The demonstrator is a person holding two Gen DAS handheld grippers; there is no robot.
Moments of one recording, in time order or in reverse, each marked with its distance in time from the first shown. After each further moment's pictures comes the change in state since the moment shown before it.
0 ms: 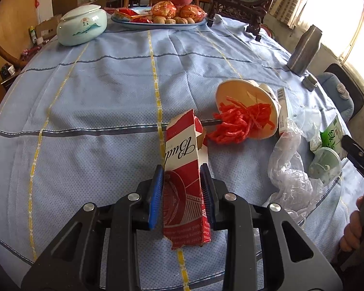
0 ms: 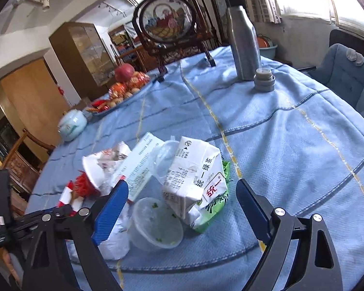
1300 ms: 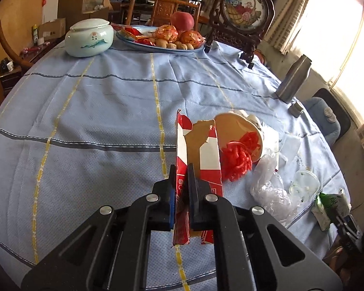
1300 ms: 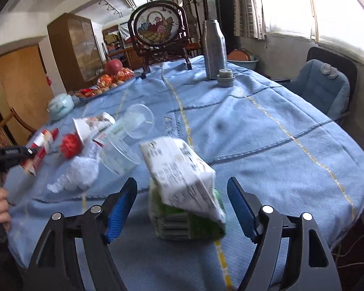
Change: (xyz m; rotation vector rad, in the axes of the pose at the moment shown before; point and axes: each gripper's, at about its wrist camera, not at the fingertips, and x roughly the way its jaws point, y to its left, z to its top) left arm -0.030 0.015 0.001 -0.065 -0.133 -0.092; right arm -0.070 -0.028 -0.075 -0.095 -0.070 -0.150
